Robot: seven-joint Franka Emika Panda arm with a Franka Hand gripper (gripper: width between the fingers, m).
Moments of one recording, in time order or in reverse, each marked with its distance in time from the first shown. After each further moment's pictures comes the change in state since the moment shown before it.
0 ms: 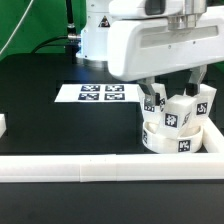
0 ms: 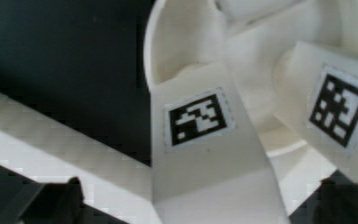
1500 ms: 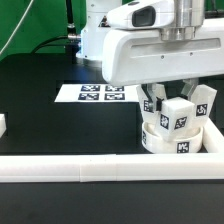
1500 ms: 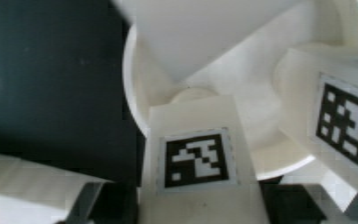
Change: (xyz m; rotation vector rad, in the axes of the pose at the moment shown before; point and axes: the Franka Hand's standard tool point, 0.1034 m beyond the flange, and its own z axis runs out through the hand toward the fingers) arm -0.004 -0.001 0.013 -0.016 0.000 0.437
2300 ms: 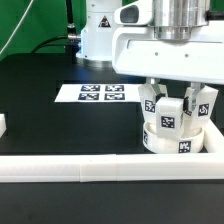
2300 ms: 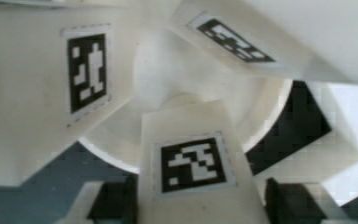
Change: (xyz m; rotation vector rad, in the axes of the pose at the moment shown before) arm 0.000 -0.003 0.000 -0.013 0.005 0.838
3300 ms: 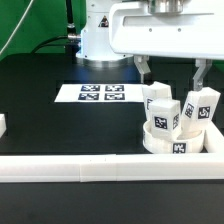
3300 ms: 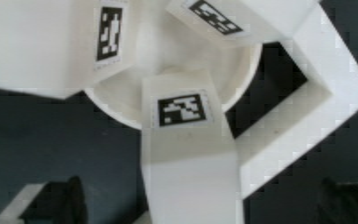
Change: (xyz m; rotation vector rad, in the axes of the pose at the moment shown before) arm 0.009 0.001 -0.032 0.023 -0.006 0.068
